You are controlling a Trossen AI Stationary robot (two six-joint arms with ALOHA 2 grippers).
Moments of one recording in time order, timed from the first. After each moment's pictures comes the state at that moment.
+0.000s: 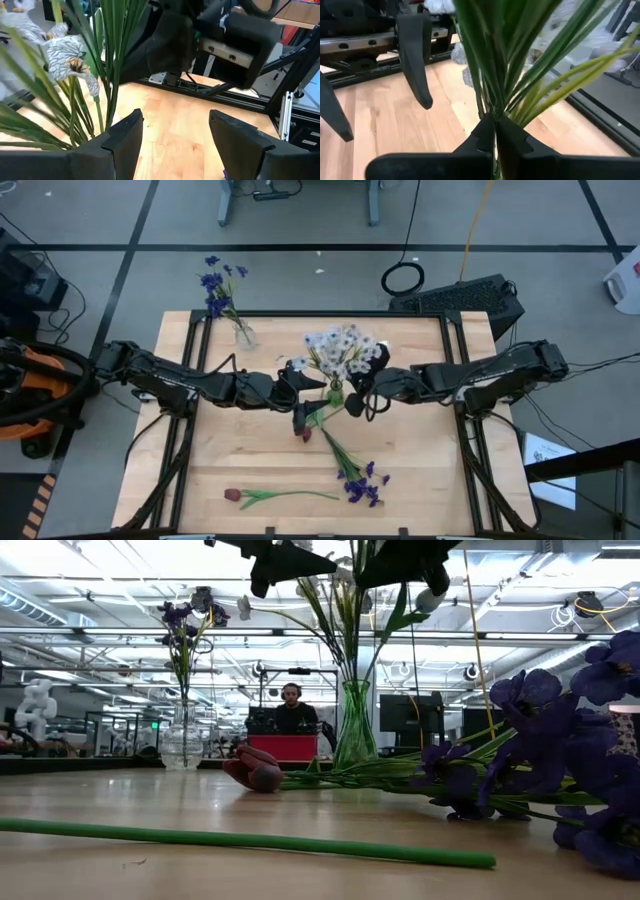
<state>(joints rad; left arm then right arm) -0.17 1.42 0.93 0.29 -0.29 -0.23 0.17 1.37 1.08 -0.20 0.58 0.33</state>
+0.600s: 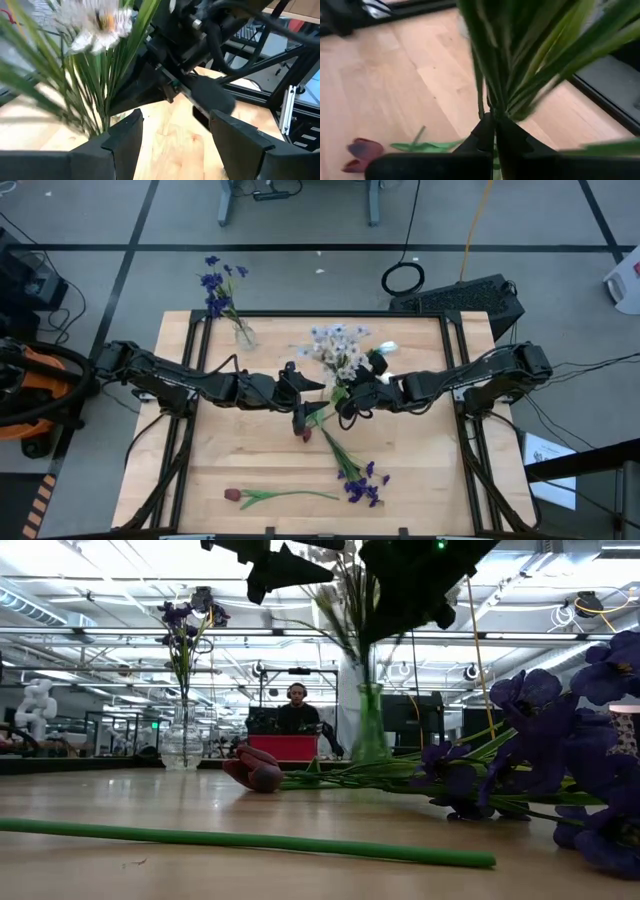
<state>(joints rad) -0.17 1.42 0.93 0.24 -0.29 -0.27 0.17 1.52 1.08 -0.32 0.68 0.47</state>
